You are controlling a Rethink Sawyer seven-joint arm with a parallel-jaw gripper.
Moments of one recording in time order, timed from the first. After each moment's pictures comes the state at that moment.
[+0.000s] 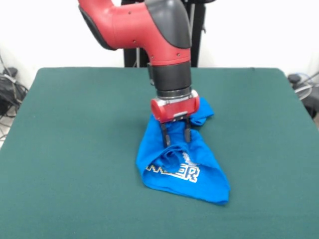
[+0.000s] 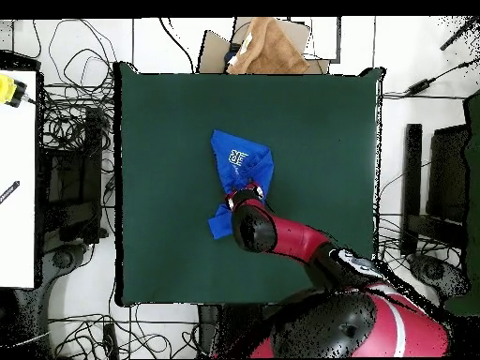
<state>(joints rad) -0.57 -0.39 0.29 1.91 -0.18 -0.19 0.94</state>
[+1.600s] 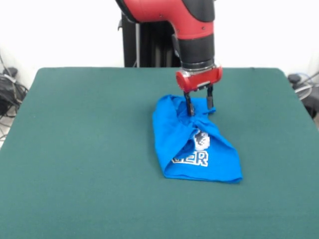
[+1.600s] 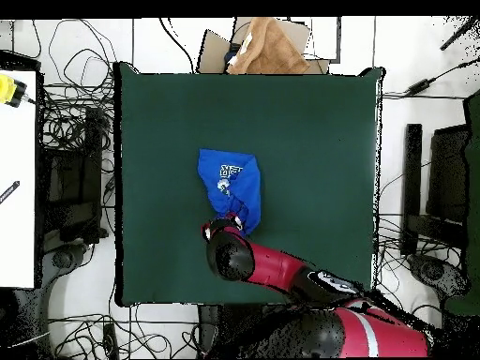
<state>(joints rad) -0.51 -0.47 0.28 2.14 -0.05 -0.20 0.95</state>
